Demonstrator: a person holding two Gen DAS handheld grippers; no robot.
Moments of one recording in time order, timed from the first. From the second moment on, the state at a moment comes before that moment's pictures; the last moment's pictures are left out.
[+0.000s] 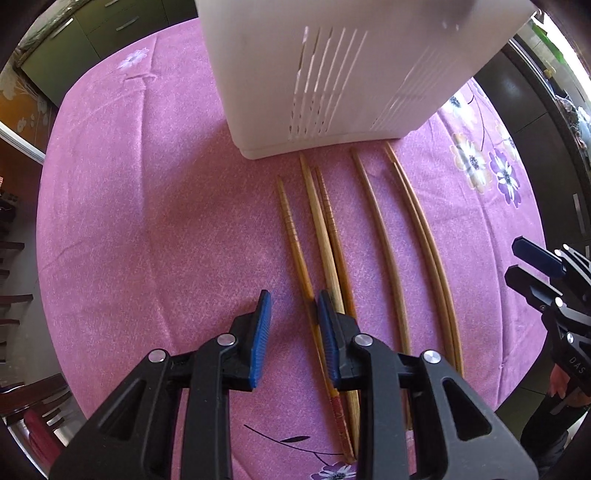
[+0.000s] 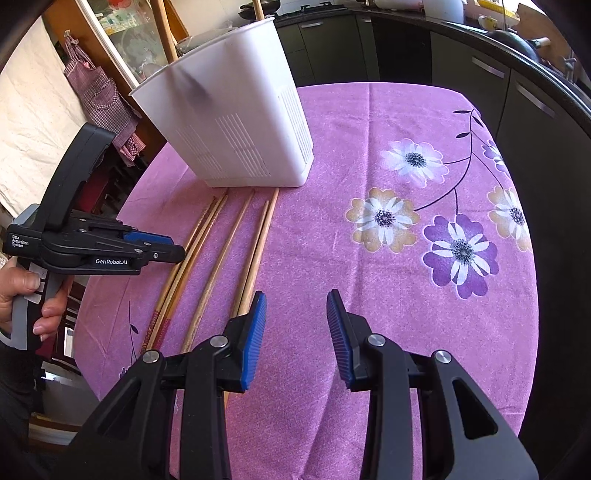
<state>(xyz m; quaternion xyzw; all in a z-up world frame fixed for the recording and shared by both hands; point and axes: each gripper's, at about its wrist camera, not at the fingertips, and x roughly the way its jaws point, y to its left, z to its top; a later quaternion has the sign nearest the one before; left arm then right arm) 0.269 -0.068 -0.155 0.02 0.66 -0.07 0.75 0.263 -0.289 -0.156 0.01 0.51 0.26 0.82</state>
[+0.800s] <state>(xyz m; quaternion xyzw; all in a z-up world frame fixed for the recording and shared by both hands) 0.254 -0.054 -0.161 0.06 0.65 -0.06 0.76 0.292 -0.220 -0.177 -0.07 0.56 0.24 0.79</state>
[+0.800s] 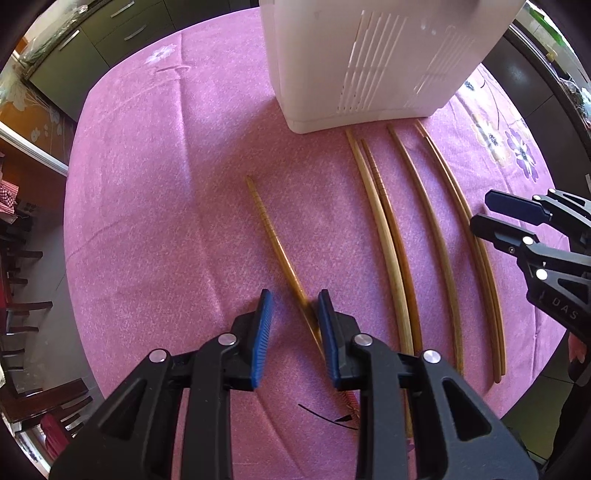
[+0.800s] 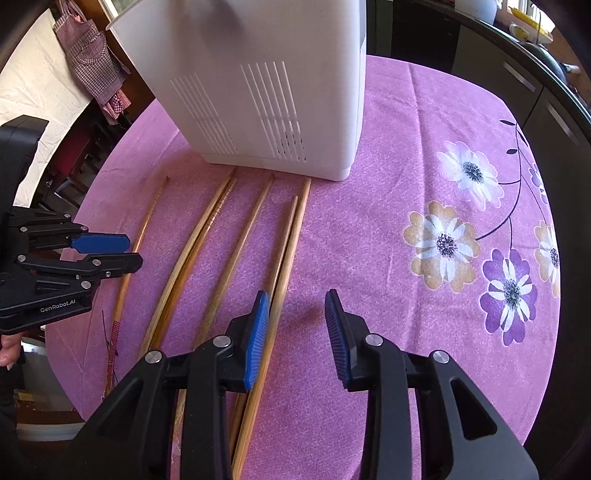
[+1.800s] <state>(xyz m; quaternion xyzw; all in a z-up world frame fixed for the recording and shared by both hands) 0.242 -0.029 -0.122 0.02 0.62 -0.07 0.78 0.277 -0.221 -0.115 -0.07 0.49 0.25 0.83</state>
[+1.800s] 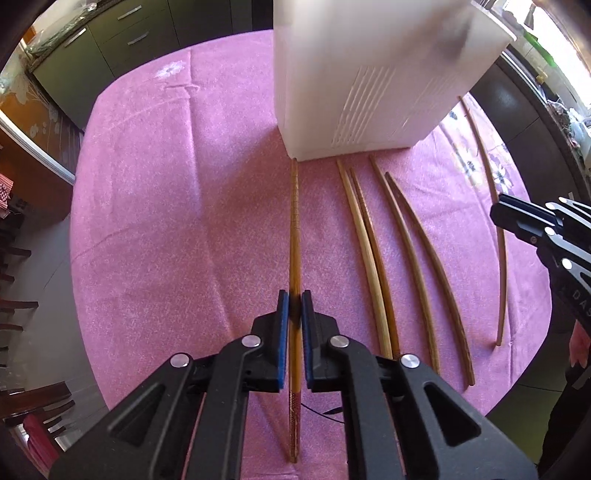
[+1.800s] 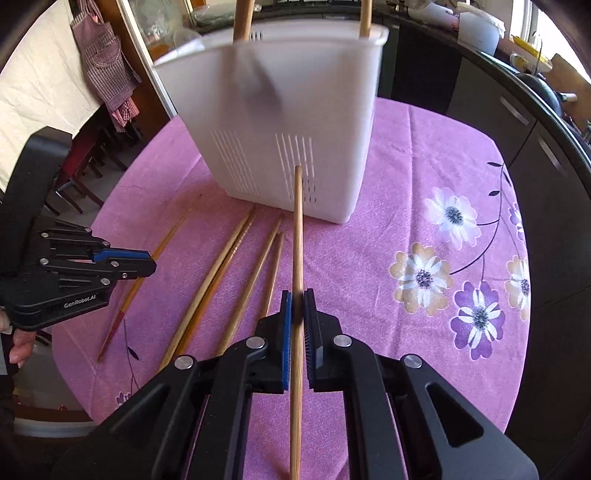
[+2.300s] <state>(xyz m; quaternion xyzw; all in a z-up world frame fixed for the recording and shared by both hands) 0.178 -0.030 -0.025 0.03 0.52 -0.10 0.85 0.194 -0.286 -0.046 -0.03 0.40 0.27 0.88</state>
